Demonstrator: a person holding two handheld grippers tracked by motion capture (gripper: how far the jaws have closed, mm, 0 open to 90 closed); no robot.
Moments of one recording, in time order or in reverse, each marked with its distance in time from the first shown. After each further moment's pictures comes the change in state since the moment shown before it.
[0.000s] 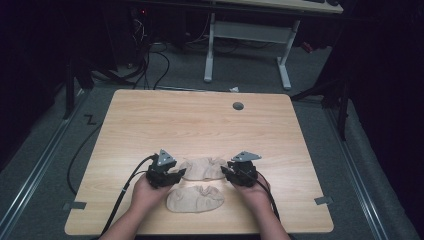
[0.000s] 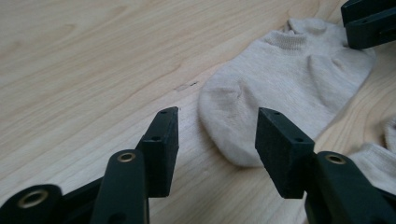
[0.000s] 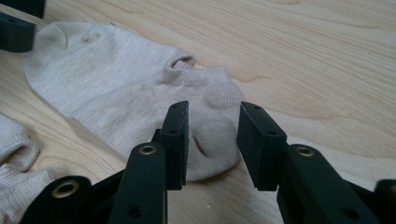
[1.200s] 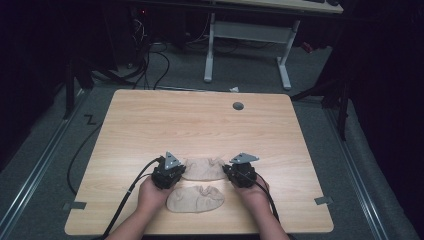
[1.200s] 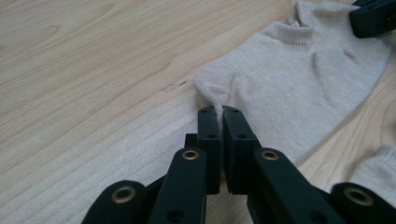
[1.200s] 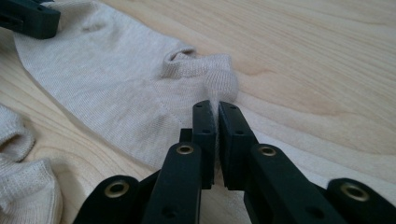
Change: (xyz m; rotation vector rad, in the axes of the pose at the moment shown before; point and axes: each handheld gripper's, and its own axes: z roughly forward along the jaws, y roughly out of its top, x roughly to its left) left arm -0.012 -0.004 0.005 -0.035 0.035 0.042; right arm 0.004 -0.003 0.002 0.013 -0.010 -0.029
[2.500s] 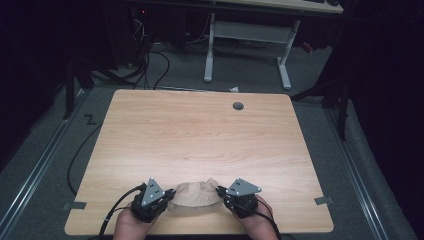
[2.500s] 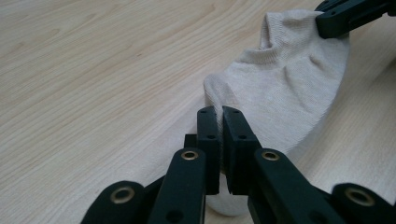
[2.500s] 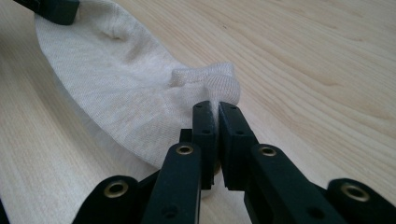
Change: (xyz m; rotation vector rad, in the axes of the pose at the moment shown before) left arm -0.041 -0.036 -0.097 -0.050 -0.062 0.076; right arm 0.066 -0.026 -0.066 -0.099 0.081 -0.175
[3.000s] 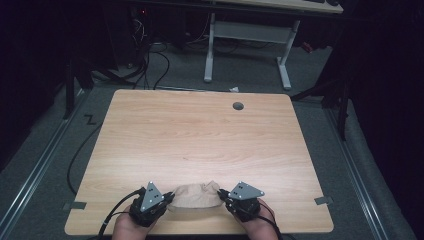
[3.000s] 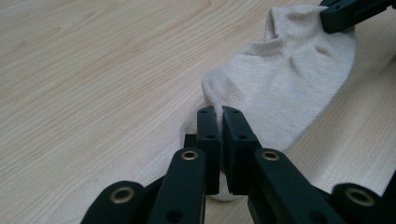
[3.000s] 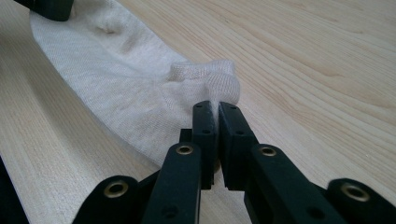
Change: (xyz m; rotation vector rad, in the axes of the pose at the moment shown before) left arm -0.004 -0.006 -0.005 0.004 0.013 0.017; right arm 0.002 -0.007 -0.006 -0.001 0.004 0.016
